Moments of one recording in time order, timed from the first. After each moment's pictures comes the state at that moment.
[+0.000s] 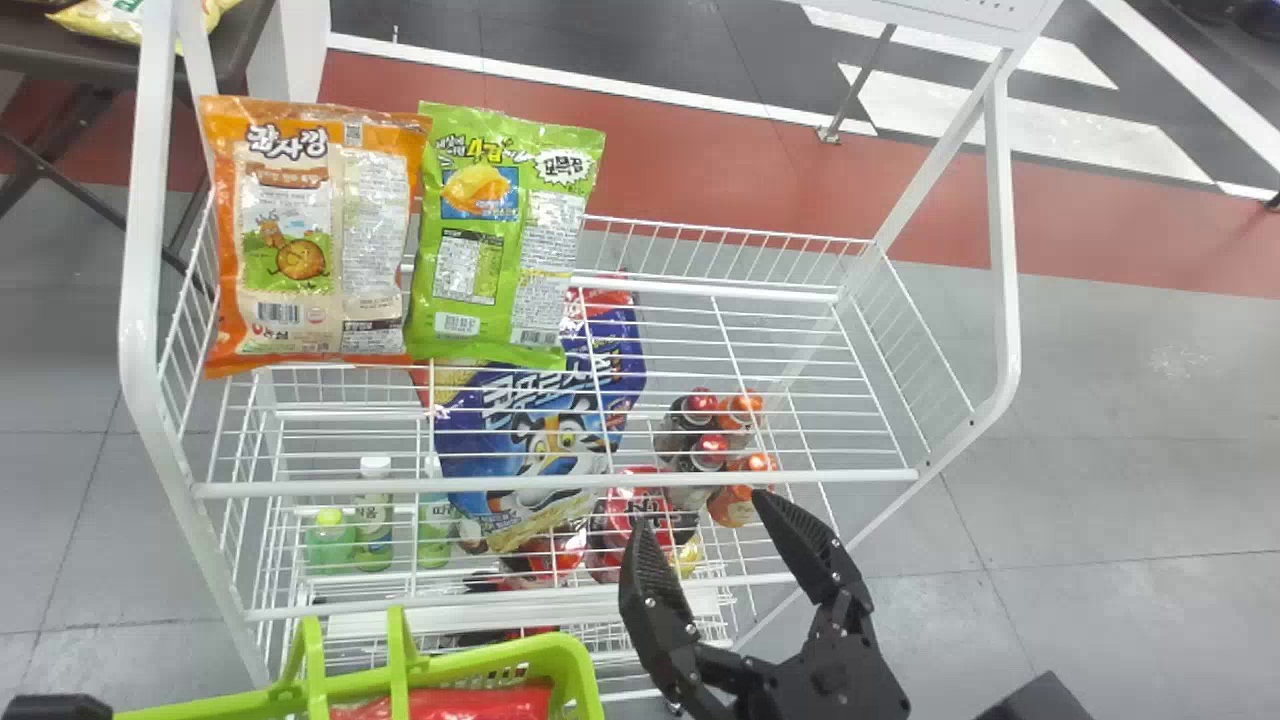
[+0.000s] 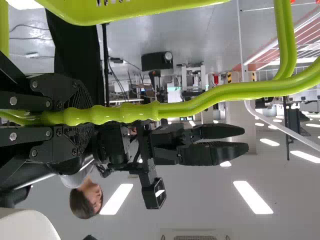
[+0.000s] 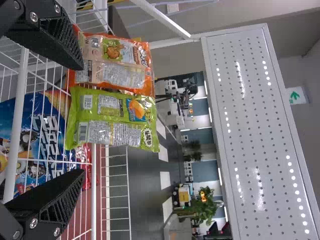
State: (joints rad) left arm 0.54 0.14 0.05 -2.18 0.64 1.57 -1.12; right arm 1.02 -0.04 0.00 -2.31 -0.15 -0.21 0.25
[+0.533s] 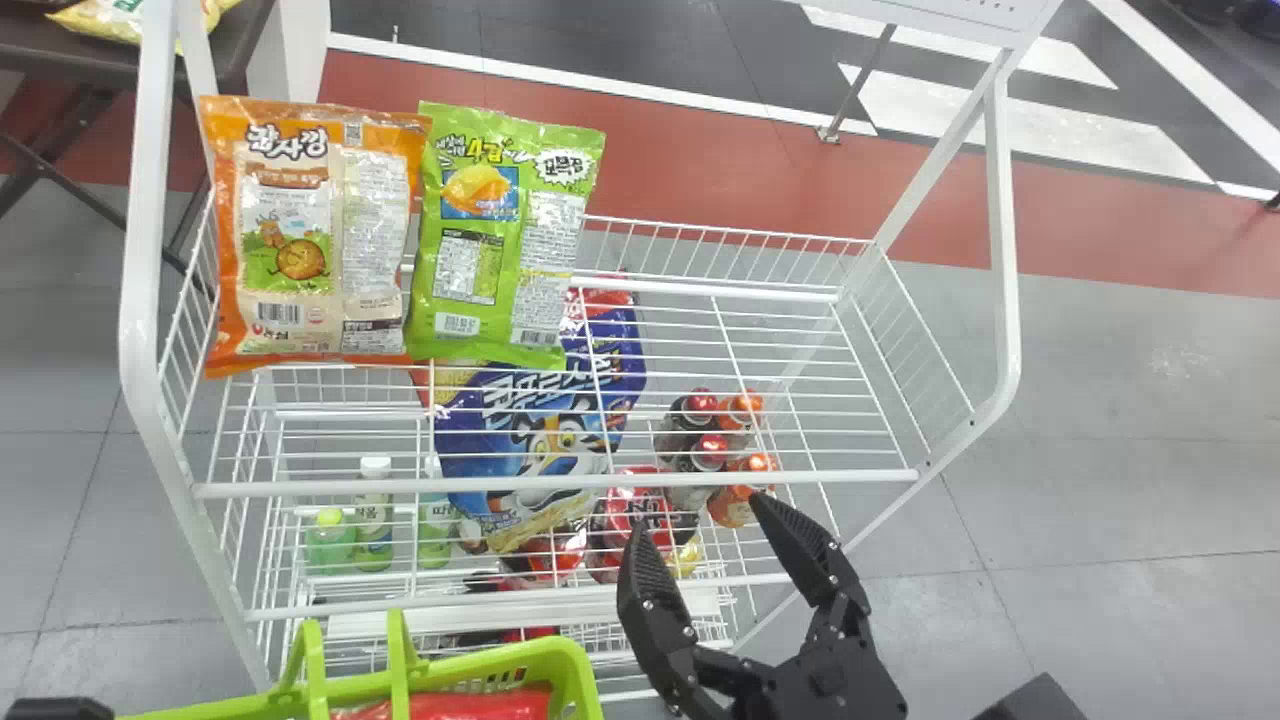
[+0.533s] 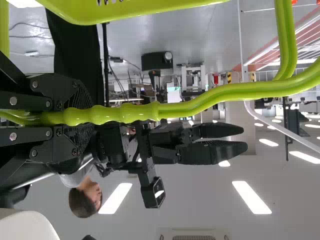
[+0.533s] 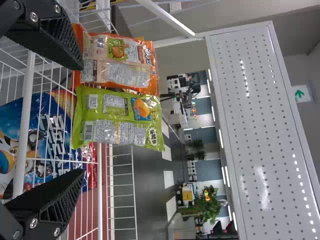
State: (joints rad) left arm 0.54 0.14 0.05 -2.17 0.64 1.57 -1.12; right arm 1.02 -0.04 0.00 -2.30 -0.15 -0.21 0.25
